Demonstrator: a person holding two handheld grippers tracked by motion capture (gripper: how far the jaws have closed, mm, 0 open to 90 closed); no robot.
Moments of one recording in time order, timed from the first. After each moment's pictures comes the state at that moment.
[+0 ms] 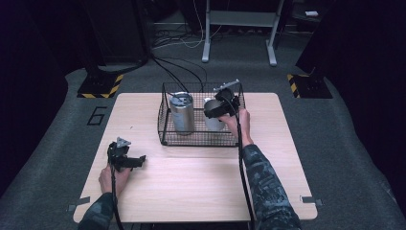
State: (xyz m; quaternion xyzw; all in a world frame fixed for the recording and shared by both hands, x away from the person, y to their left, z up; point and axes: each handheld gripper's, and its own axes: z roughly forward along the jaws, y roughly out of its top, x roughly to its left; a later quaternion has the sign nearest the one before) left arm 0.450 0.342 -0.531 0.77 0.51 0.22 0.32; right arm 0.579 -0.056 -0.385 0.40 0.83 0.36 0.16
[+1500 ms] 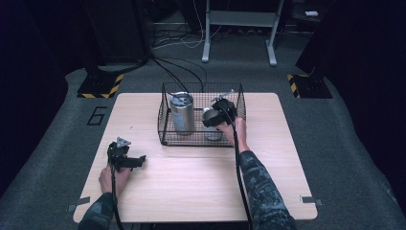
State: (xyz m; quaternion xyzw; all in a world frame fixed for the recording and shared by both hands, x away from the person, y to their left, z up) left arm 0.449 0.342 -0.531 0.77 0.51 0.22 0.32; right arm 0.580 -0.049 -0.428 0.41 0.84 0.33 0.14
